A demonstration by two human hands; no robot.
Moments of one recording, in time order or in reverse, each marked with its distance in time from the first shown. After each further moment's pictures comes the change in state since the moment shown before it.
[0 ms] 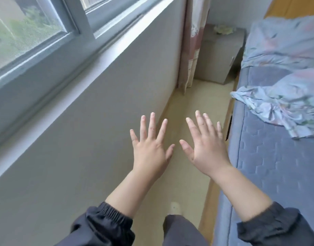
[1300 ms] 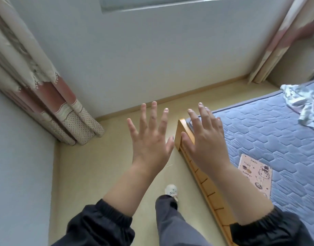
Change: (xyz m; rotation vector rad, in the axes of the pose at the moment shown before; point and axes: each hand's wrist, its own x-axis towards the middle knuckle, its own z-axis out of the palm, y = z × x) left_hand -0.772 0.629 0.015 0.181 0.373 -0.738; right_hand -0.789 0.285 -0.256 0.389 -0.002 -0.728
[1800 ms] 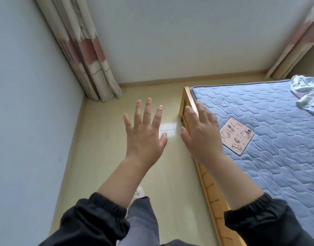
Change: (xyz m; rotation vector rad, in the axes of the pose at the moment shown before) left_hand -0.356 0.186 -0.086 0.055 -0.037 -0.188; right_hand -0.342 0.051 -0.126 0.045 -0.112 -0.185
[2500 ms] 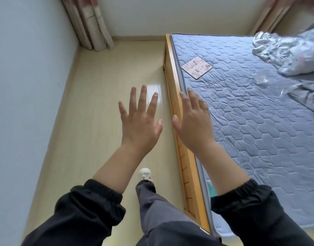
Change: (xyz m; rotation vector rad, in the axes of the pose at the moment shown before) left_hand -0.507 0.308 -0.126 -0.061 -0.067 -0.092; right_hand -0.548 0.052 -0.224 0.076 -0.088 -0.023
